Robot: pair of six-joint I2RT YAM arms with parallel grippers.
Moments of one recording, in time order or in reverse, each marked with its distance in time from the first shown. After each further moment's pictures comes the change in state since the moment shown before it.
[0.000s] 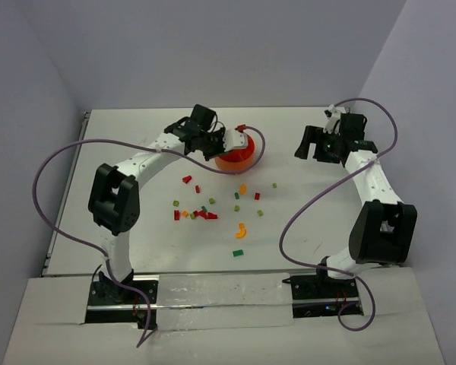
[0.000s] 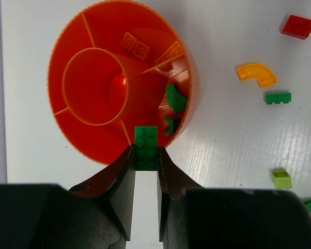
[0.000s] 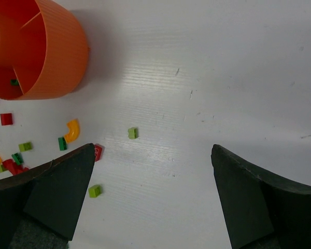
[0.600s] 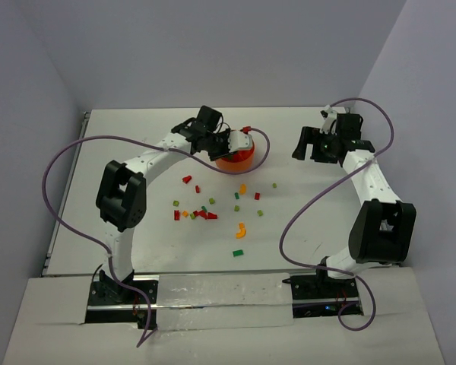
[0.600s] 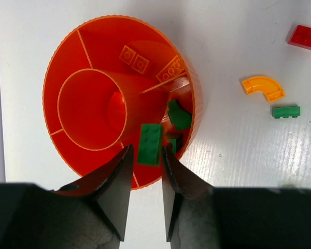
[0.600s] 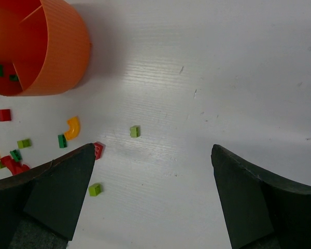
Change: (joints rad) left arm -0.021 0.077 0.048 0.023 0.000 0.008; right arm 0.023 0.008 0.002 -0.002 0.008 -0.006
